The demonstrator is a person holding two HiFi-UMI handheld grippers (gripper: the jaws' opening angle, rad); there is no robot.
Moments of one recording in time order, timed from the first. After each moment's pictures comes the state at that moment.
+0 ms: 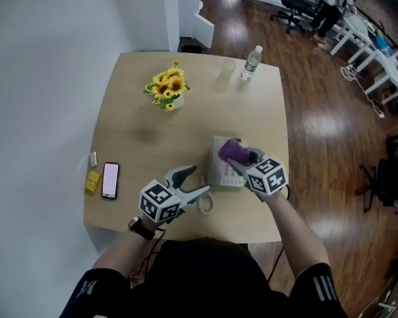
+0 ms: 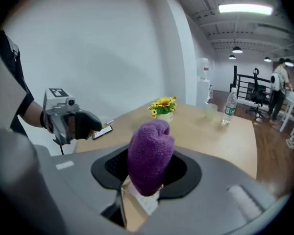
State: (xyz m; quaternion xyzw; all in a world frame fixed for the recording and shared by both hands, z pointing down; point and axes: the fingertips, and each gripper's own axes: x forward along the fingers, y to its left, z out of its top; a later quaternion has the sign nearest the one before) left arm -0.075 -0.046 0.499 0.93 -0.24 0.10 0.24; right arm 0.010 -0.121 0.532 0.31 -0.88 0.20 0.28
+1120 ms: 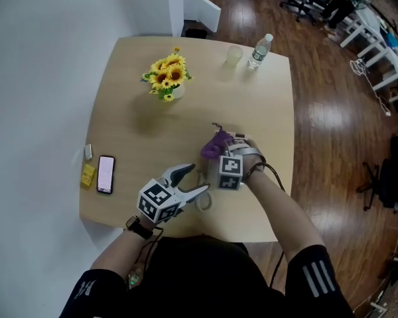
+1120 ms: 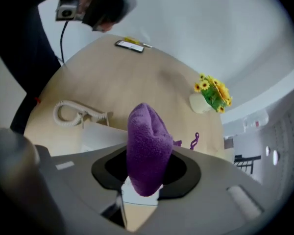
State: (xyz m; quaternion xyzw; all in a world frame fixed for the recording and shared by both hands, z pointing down) left arm -0.075 -0.061 0.539 0.92 -0.25 0.13 0.26; right arm -0.027 -0.139 0.677 0.07 -0.75 -0.18 0.63
